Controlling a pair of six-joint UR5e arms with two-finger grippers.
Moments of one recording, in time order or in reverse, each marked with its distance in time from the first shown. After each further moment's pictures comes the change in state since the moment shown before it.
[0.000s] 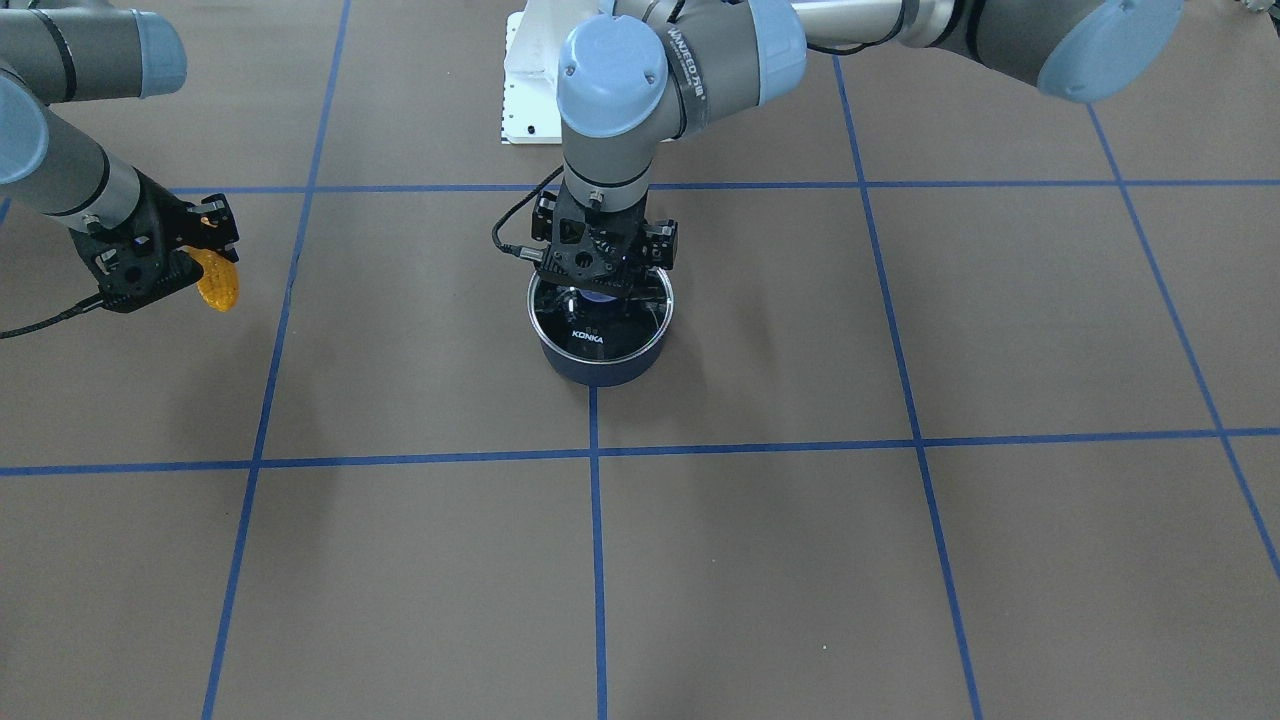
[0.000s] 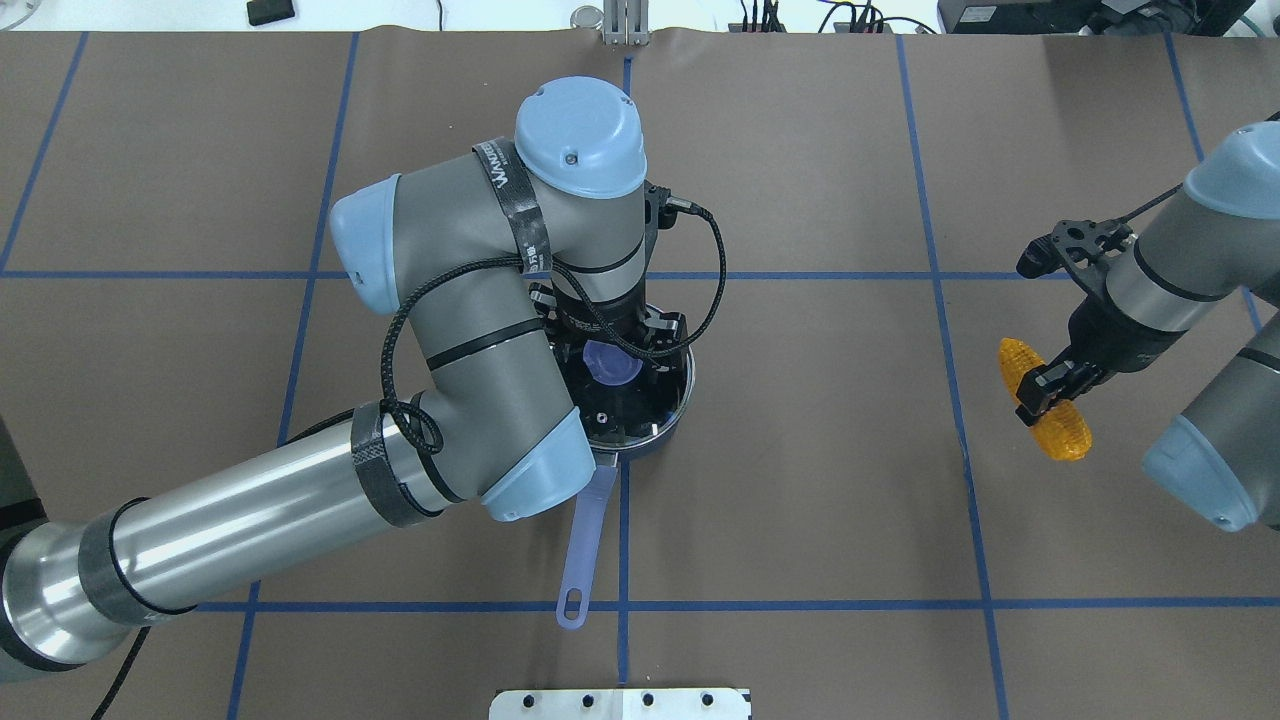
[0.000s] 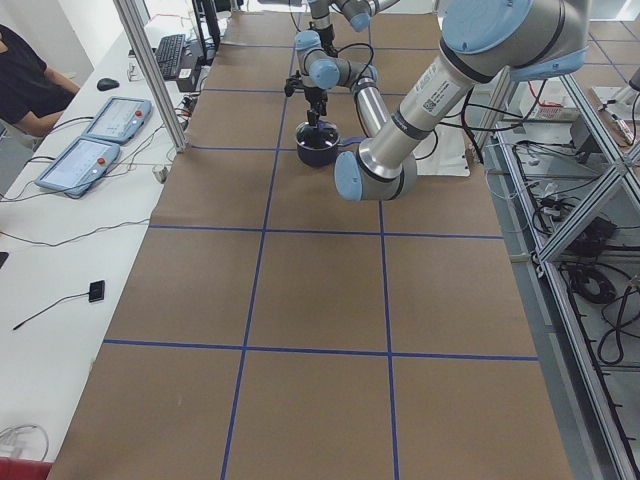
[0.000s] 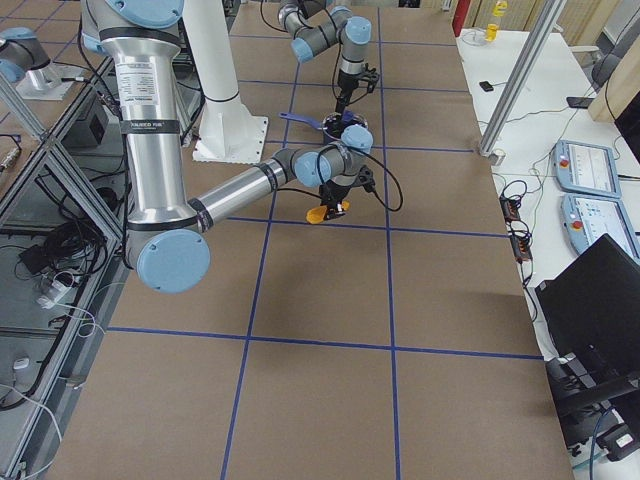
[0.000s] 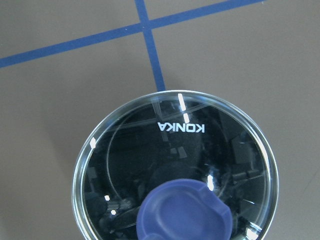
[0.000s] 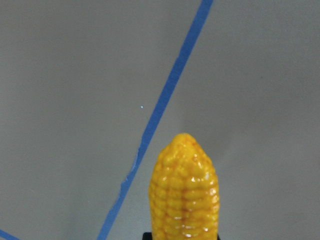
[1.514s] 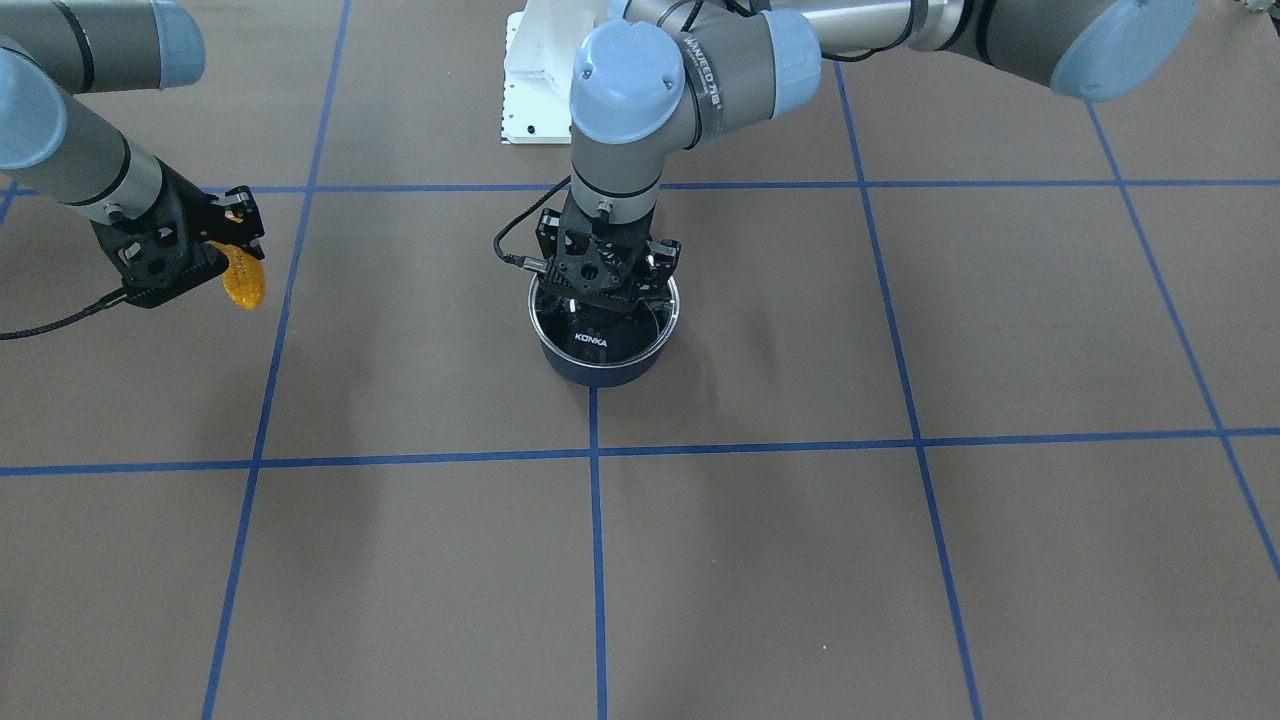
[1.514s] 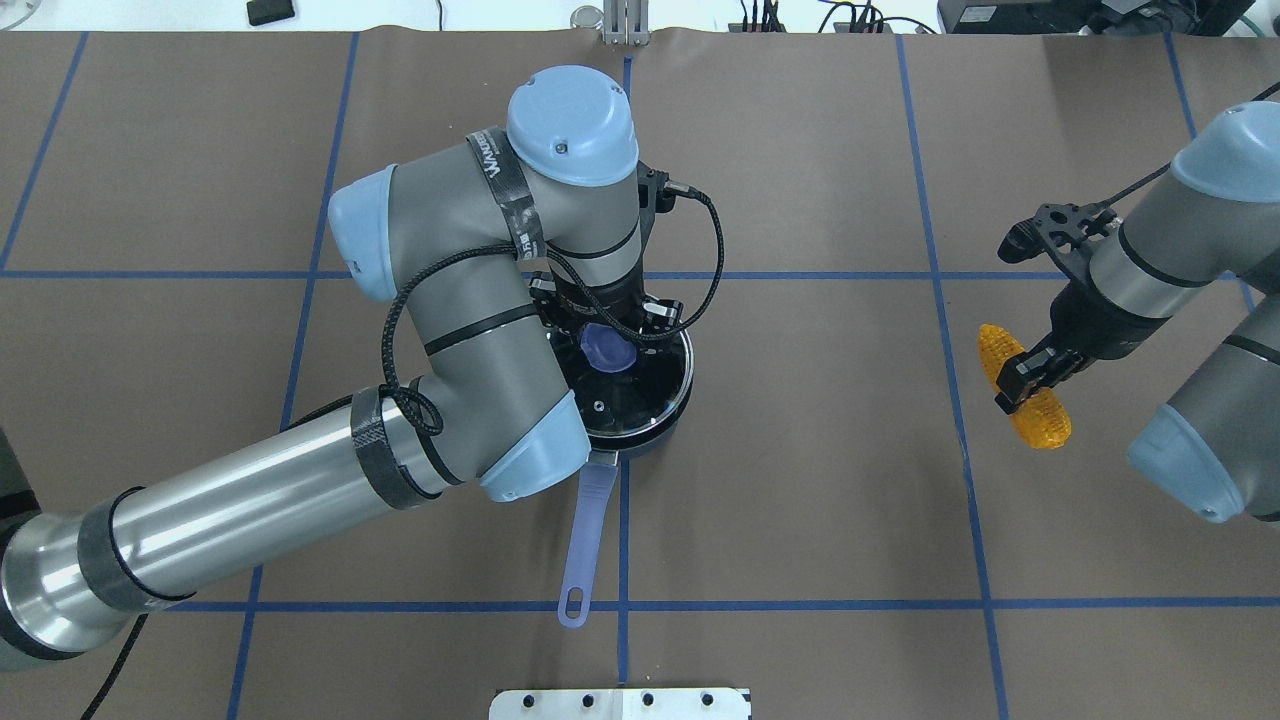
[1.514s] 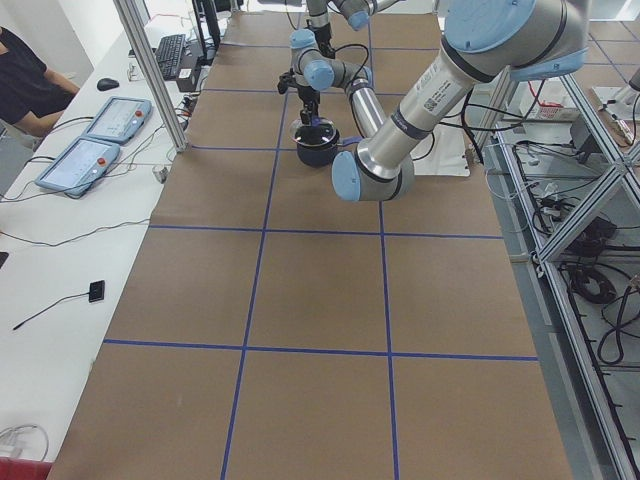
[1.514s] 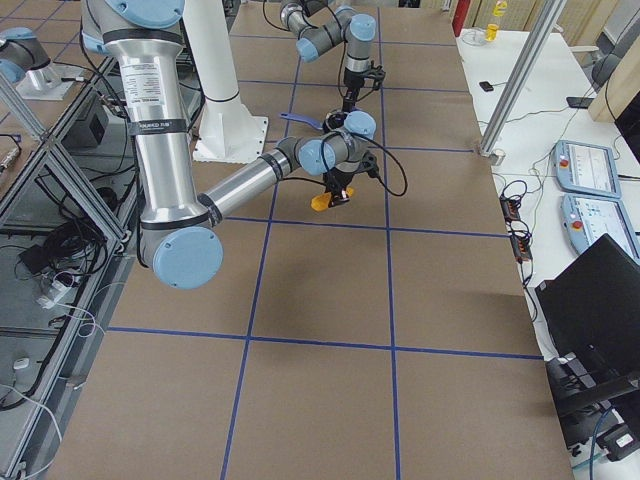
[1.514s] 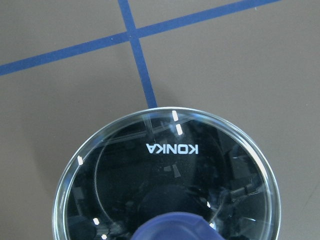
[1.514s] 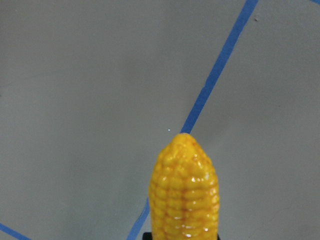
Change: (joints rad) left arm -0.038 0.004 -0.005 -0.046 0.007 0.013; right arm -0.003 0.086 0.019 -0.039 0.016 0.017
